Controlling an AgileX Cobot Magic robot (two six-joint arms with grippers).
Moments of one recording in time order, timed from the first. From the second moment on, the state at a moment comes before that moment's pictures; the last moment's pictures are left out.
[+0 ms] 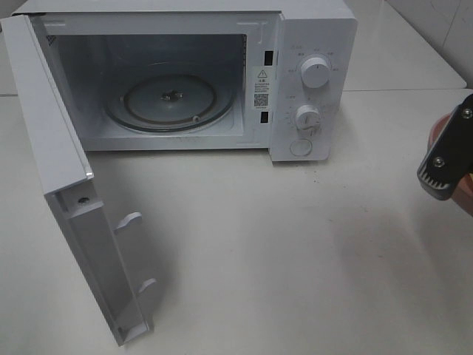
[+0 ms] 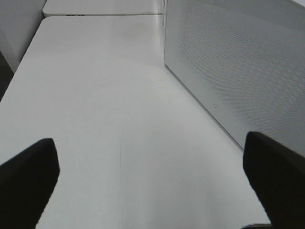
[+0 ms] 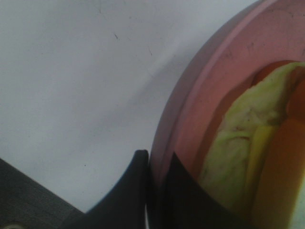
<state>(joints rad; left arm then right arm) 0.01 0.00 -0.50 -0.05 1.04 0.05 0.66 1.05 -0.61 -0.52 0.94 0.05</state>
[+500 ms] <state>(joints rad) 0.01 0.00 -0.50 -0.05 1.04 0.05 0.63 1.22 -0.61 -0.63 0.93 0.37</state>
